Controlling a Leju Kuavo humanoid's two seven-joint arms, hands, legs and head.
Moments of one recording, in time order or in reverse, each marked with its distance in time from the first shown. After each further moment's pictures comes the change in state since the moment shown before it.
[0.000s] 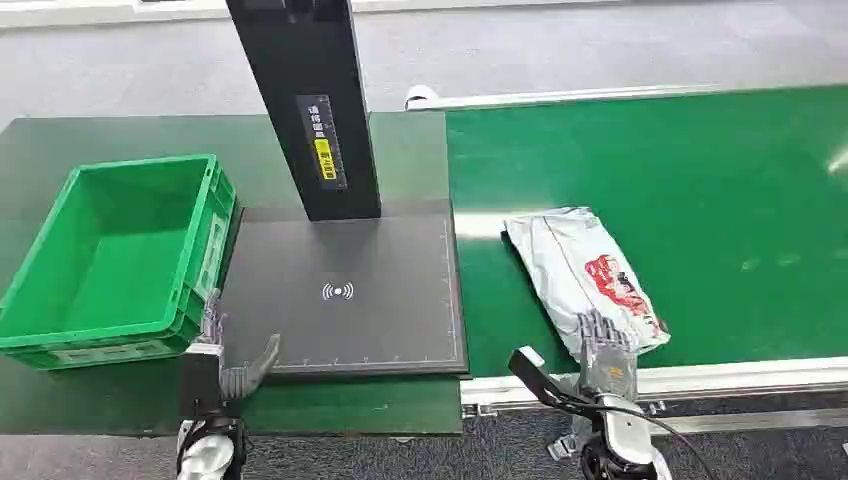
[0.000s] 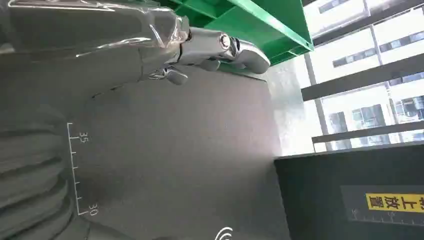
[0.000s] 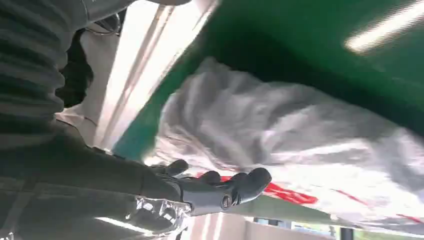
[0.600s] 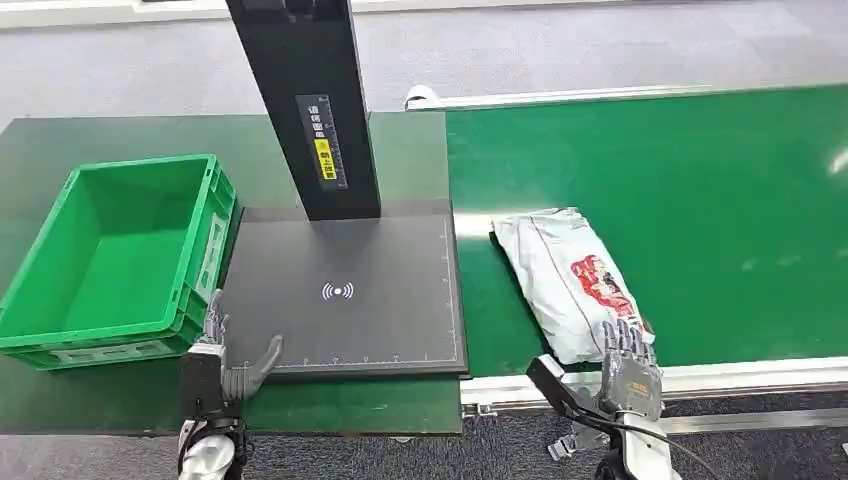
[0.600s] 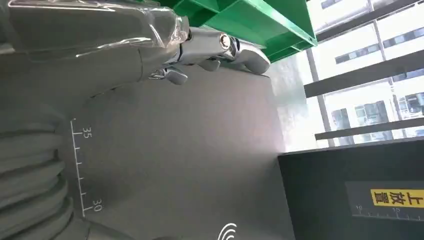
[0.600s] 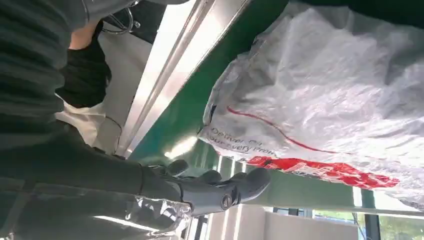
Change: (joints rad) left arm -0.001 -0.002 0.002 0.010 -0.005 -0.011 0.003; right arm 0.081 -0.002 -0.048 -0.113 0.016 -0.030 0.010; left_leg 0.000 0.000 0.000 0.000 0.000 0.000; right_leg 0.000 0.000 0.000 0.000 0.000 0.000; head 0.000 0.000
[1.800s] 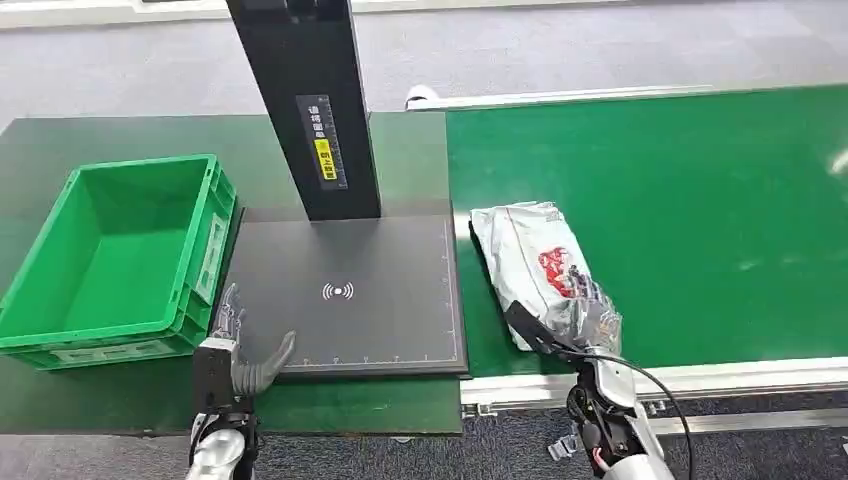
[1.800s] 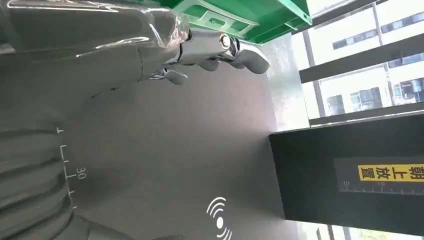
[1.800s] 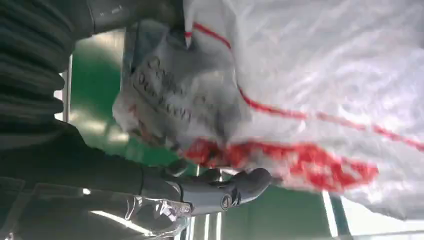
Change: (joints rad) left arm -0.029 -0.011 -0.031 0.032 0.021 -0.026 -0.008; right arm -0.418 0.060 -0.058 0.584 -0.153 -0.074 -0.158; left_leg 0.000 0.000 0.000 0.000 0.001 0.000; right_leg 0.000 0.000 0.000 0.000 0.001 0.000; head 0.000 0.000
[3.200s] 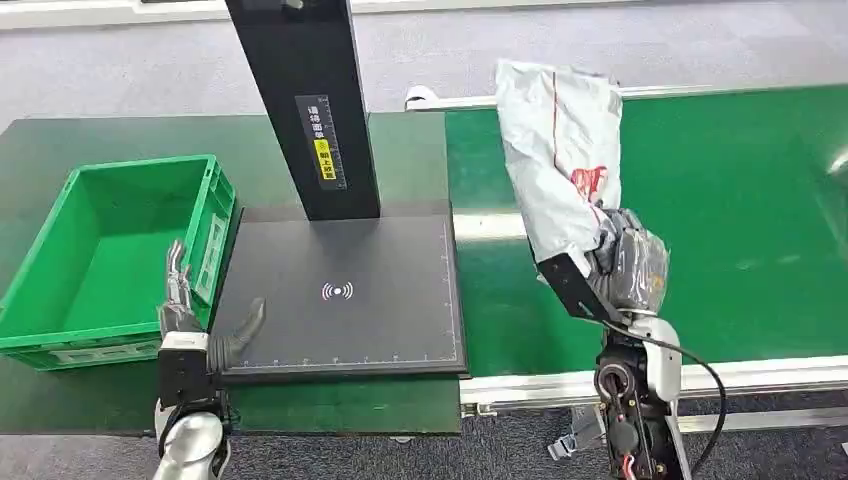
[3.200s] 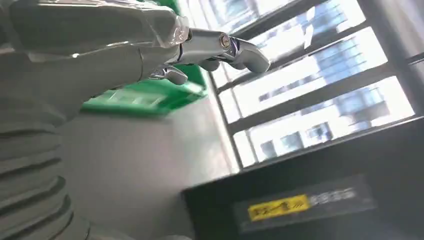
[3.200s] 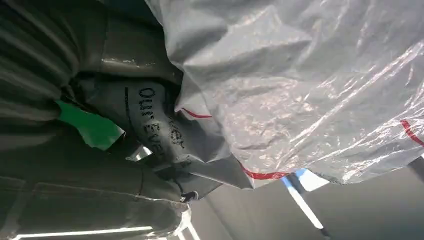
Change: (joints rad) left arm 0.019 0.034 -0.021 -0.319 -0.163 0.132 0.002; right arm 0.129 0.033 0.068 -0.804 -0.239 0.053 -0.165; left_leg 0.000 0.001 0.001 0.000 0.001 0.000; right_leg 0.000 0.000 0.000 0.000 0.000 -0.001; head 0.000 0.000
